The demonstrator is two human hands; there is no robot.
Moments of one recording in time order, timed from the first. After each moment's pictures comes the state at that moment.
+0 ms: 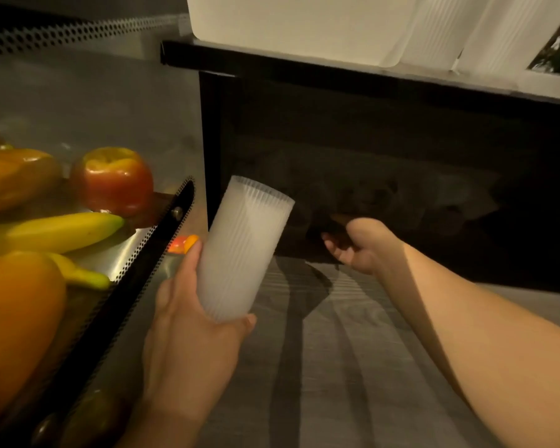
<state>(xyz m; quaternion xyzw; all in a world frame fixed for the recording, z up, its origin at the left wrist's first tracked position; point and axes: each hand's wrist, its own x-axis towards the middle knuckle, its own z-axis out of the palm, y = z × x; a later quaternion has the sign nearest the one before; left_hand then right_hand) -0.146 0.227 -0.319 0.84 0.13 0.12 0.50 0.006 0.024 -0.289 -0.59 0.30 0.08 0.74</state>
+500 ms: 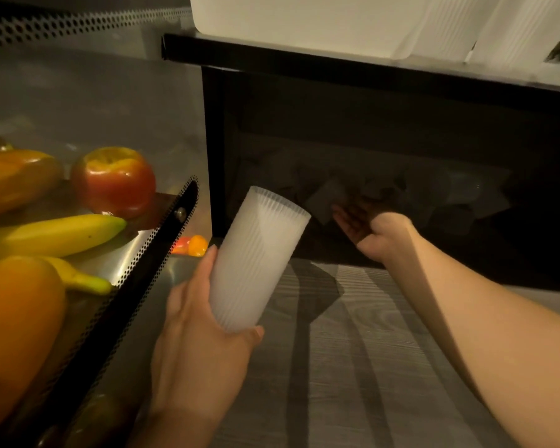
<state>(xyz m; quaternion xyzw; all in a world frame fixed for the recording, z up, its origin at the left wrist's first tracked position) -0.149 0.227 -0.322 0.86 0.12 0.09 0.48 0.017 0.014 -0.277 -0.43 0.26 0.03 0.86</state>
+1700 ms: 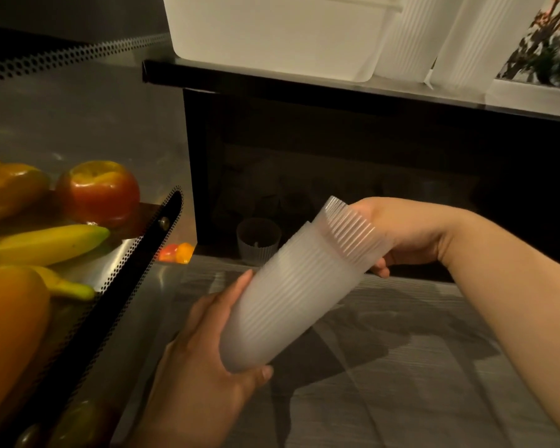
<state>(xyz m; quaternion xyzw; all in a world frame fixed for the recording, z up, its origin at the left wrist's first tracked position) -0.170 0.220 -0.318 0.87 -0.06 0.04 0.48 -0.043 -0.026 -0.199 -0.79 -0.14 0.36 0.47</state>
